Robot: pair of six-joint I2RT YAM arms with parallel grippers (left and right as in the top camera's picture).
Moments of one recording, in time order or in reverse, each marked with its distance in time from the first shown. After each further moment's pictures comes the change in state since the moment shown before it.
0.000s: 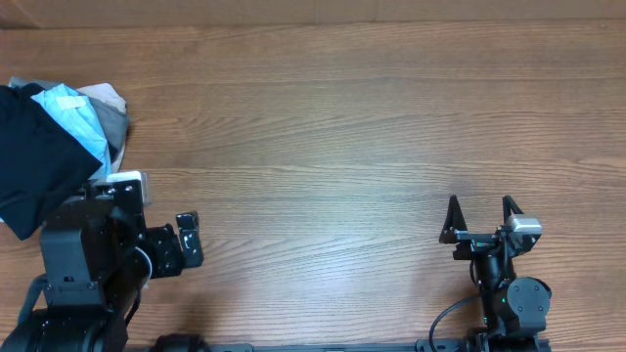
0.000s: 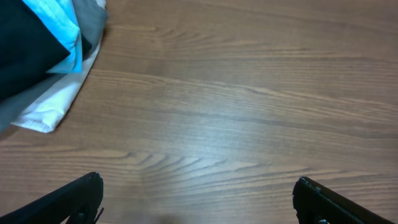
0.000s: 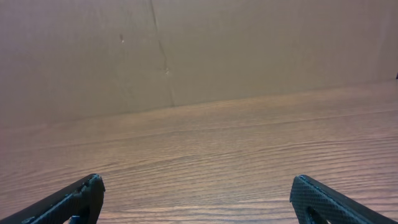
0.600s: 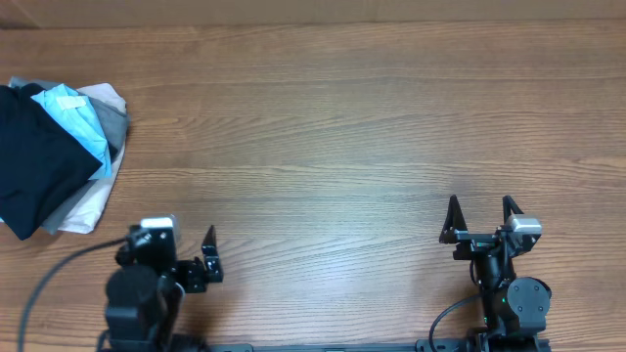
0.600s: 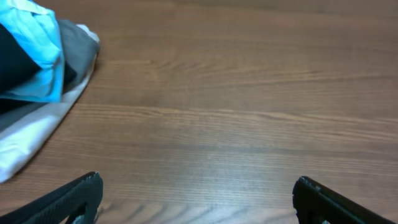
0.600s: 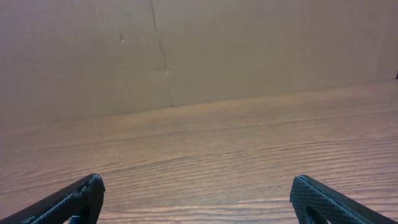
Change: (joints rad) left arm -0.087 -0.530 -0.748 0.553 -0.085 0.023; right arm -0.001 0.000 0.000 0.000 0.000 0.000
